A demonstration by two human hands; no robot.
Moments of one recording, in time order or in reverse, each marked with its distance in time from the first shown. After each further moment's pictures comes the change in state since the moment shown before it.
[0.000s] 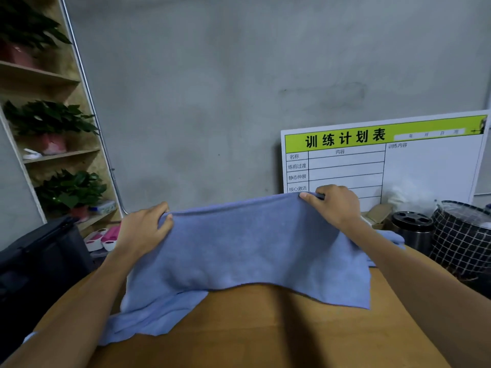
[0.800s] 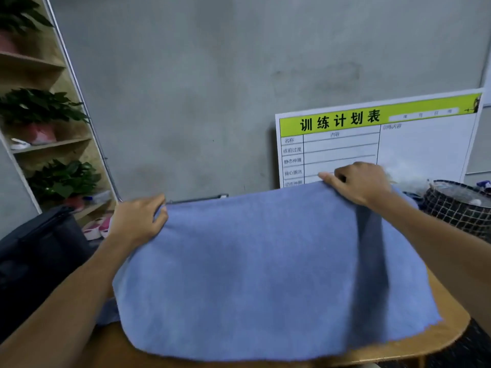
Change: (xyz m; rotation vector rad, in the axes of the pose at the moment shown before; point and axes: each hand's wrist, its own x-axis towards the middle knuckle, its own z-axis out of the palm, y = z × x) left_hand -0.014 0.009 -0.017 0.104 0.013 0.141; right_hand -0.009 0.048 -0.046 -0.347 0.031 -0.240
